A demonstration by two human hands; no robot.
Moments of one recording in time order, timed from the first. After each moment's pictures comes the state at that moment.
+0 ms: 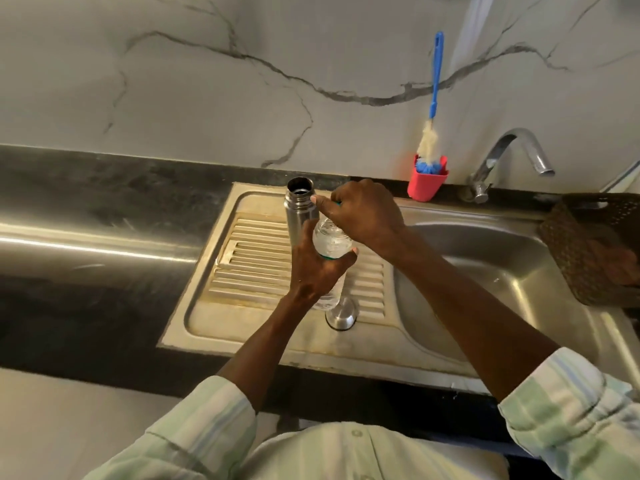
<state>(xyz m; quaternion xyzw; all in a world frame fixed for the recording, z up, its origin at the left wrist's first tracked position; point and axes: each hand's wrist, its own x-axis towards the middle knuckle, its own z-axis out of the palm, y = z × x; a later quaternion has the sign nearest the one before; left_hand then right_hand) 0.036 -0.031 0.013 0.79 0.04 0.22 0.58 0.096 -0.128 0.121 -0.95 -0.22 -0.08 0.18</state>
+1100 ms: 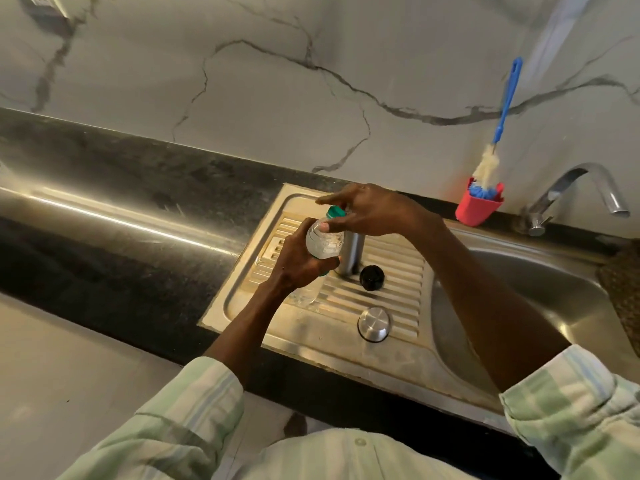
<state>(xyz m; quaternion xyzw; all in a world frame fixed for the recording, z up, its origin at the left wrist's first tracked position) 0.027 0.075 0.012 0.85 0.01 0.17 0.50 0.098 -0.074 0.155 -0.89 -0.38 0.18 0.17</state>
